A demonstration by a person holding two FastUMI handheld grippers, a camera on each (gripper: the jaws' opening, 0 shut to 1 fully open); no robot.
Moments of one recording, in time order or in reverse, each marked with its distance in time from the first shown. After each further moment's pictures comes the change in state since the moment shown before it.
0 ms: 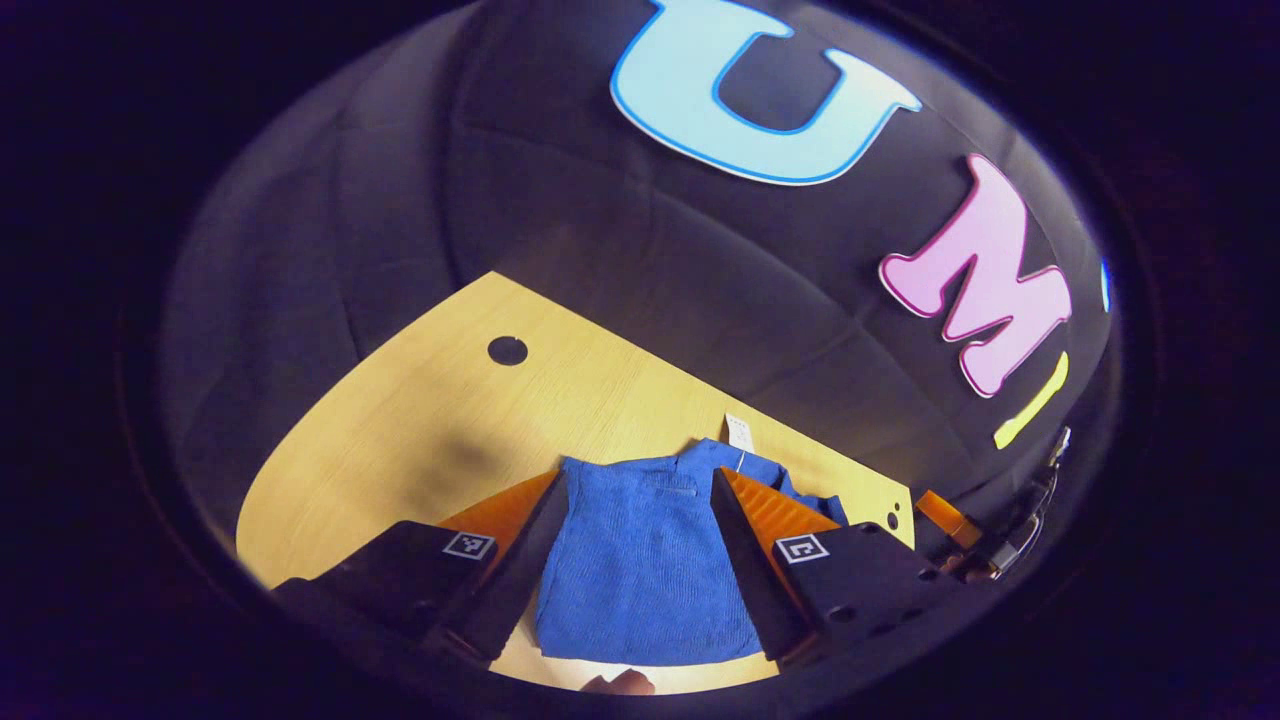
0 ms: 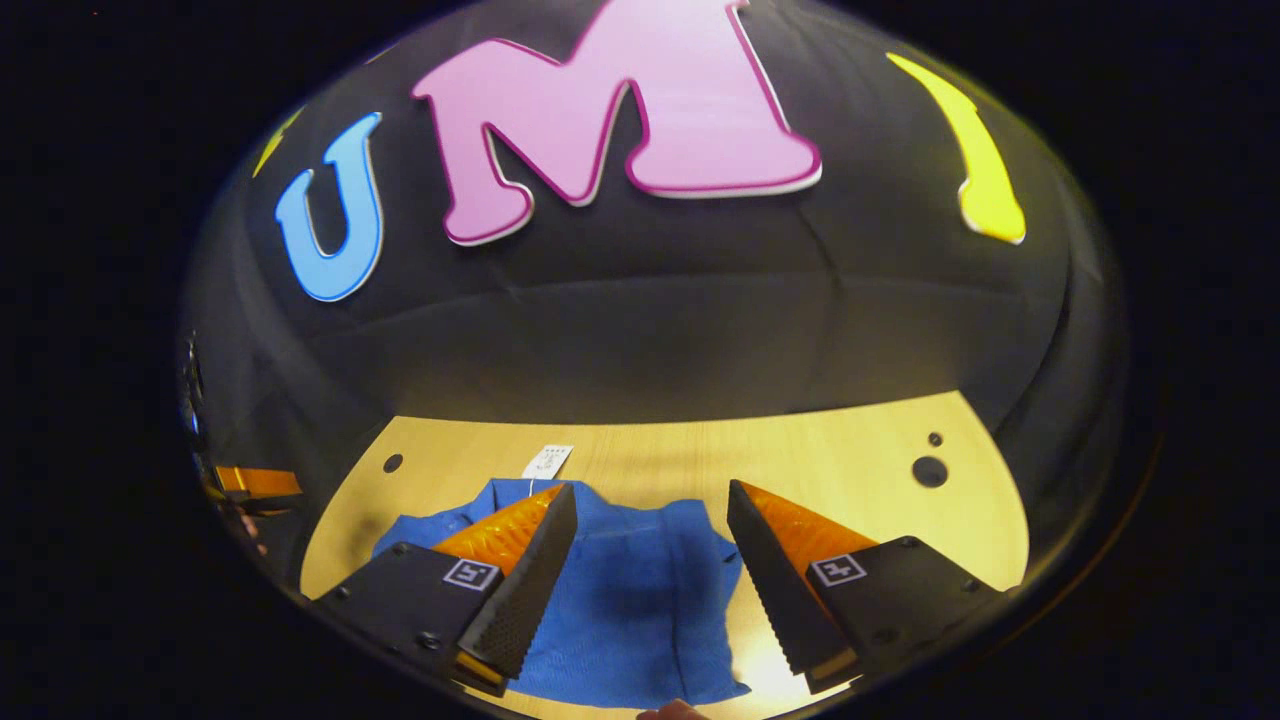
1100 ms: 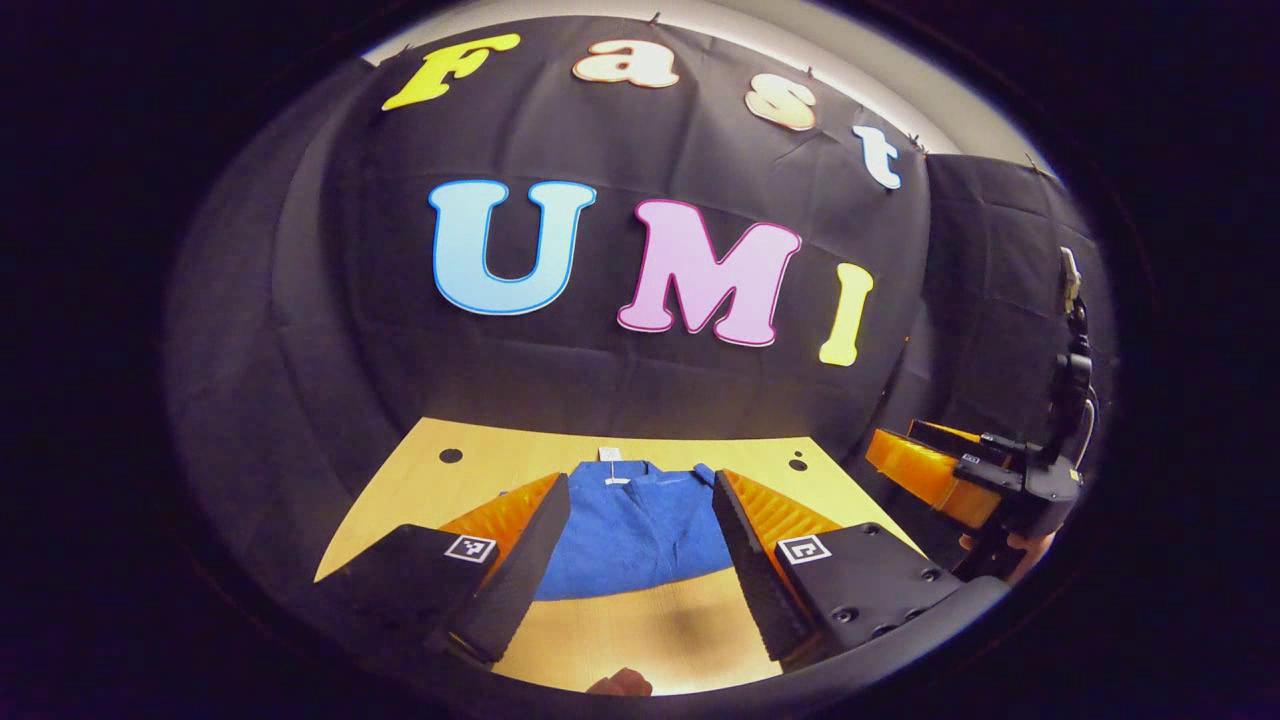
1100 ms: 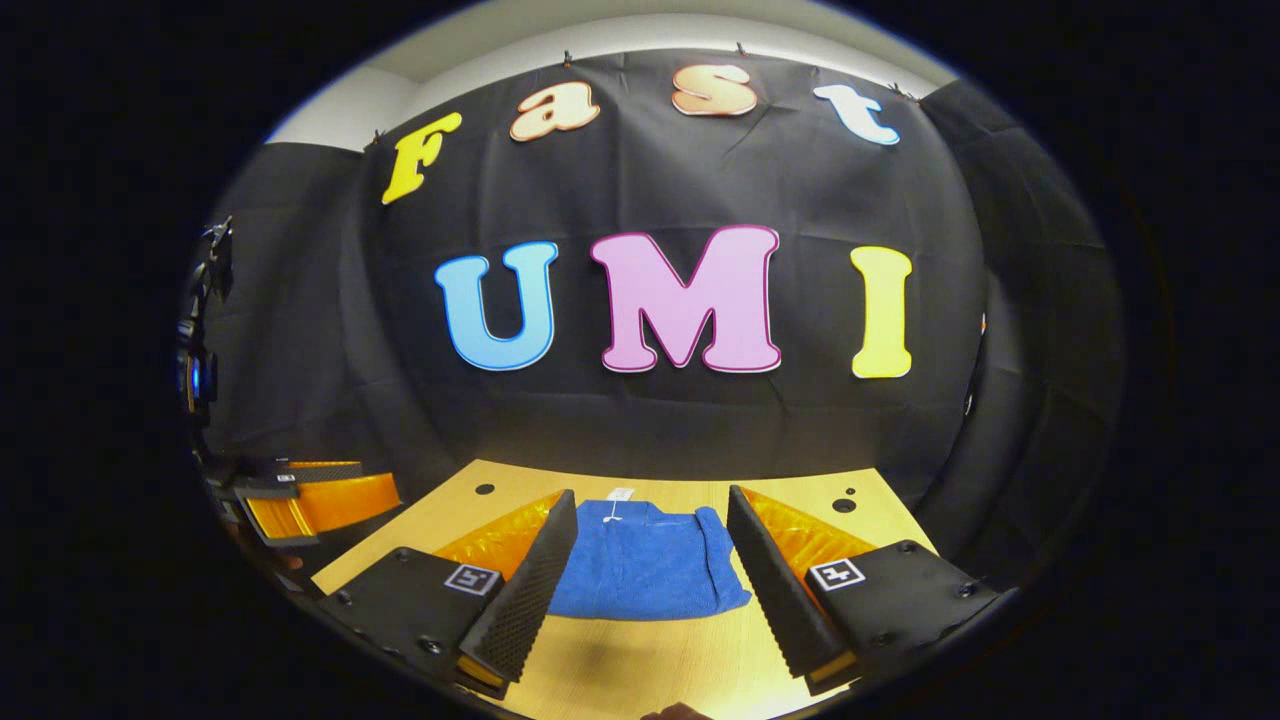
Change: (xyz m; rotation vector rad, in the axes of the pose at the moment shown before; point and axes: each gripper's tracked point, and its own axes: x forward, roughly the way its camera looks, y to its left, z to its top) left arm -0.233 -0.138 -0.131 0.454 -0.336 -0.139; right arm -0.338 0.097 0.007 -0.062 -0.341 0.016
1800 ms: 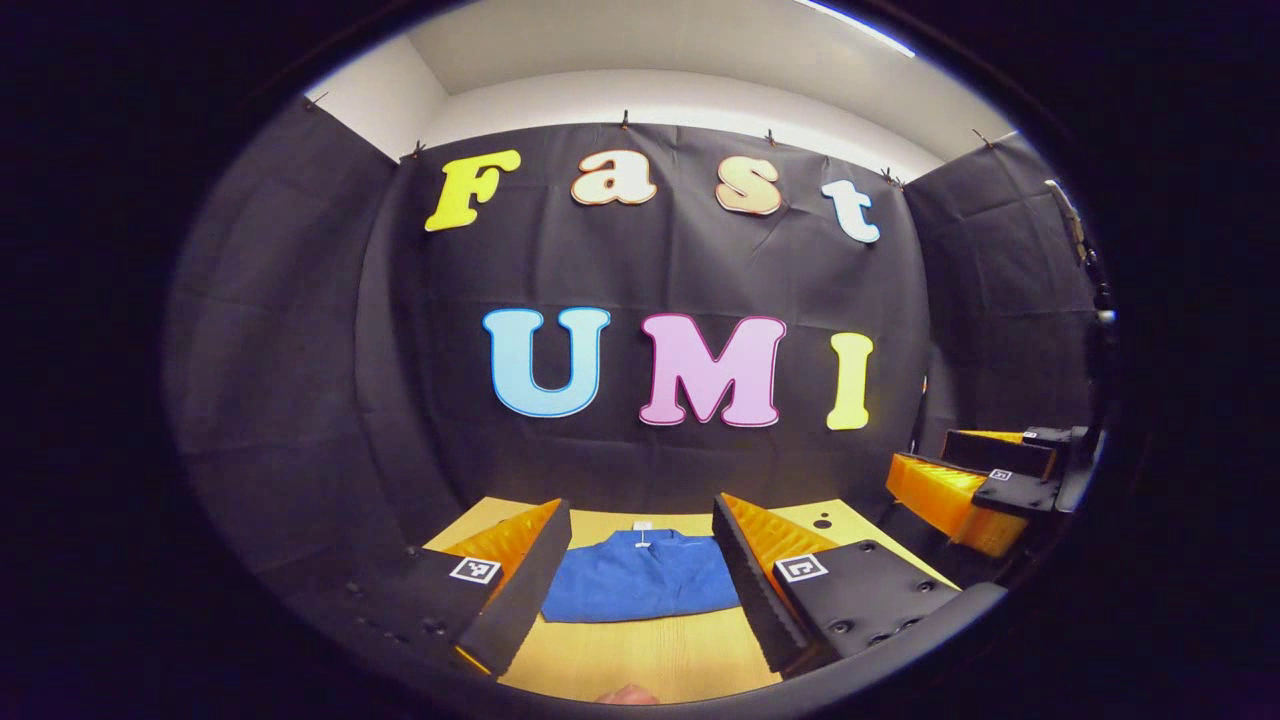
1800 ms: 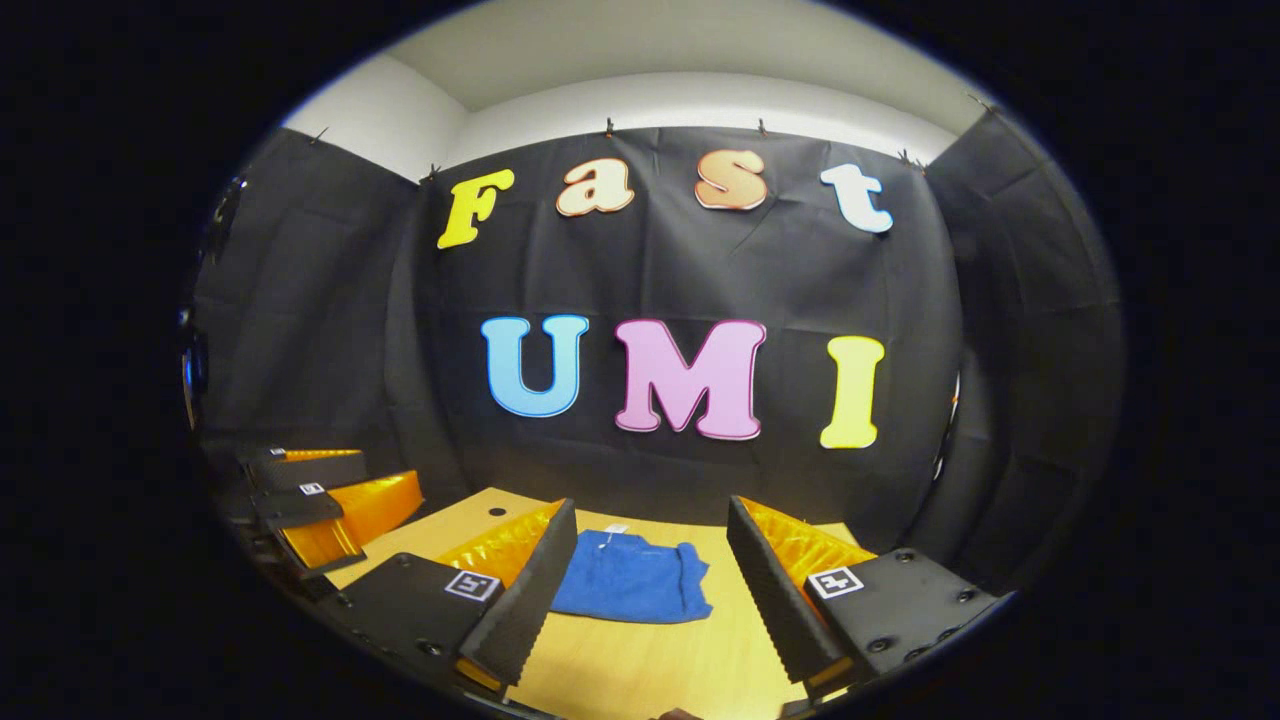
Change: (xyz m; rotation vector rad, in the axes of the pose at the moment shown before) left arm -0.086 -0.075 0.017 0.046 -0.286 0.246; right arm -0.121 -0.025 0.041 -0.124 -0.191 0.030
